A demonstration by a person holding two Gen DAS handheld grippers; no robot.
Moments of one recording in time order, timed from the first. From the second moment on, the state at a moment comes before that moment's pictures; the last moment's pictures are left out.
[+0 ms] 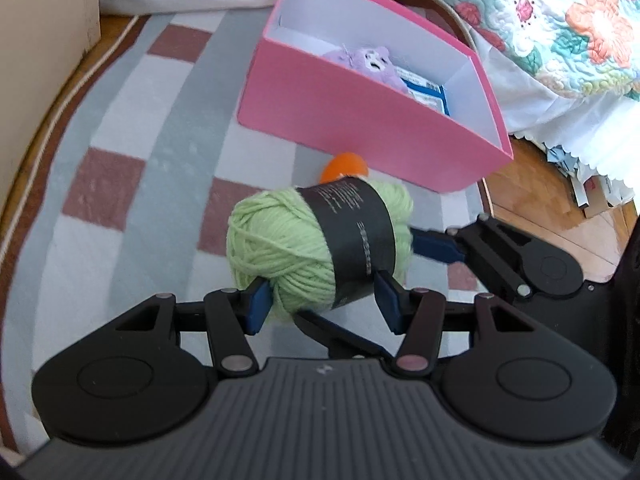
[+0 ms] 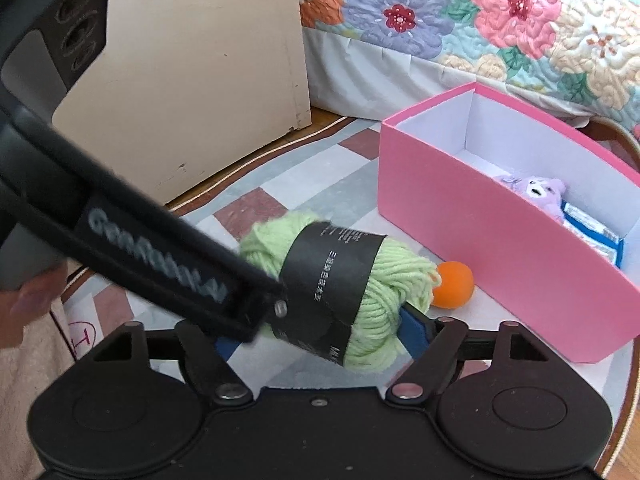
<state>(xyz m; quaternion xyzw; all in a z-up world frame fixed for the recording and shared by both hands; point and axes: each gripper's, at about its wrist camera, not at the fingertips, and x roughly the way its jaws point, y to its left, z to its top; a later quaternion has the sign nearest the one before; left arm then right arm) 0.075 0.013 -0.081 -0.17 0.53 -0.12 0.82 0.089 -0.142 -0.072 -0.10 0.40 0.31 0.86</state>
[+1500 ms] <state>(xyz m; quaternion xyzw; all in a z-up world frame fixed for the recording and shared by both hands) 0.082 -0.028 0.012 -0.11 0.50 -0.16 0.84 0.073 -0.159 0.012 -0.12 0.34 0.24 0.90</state>
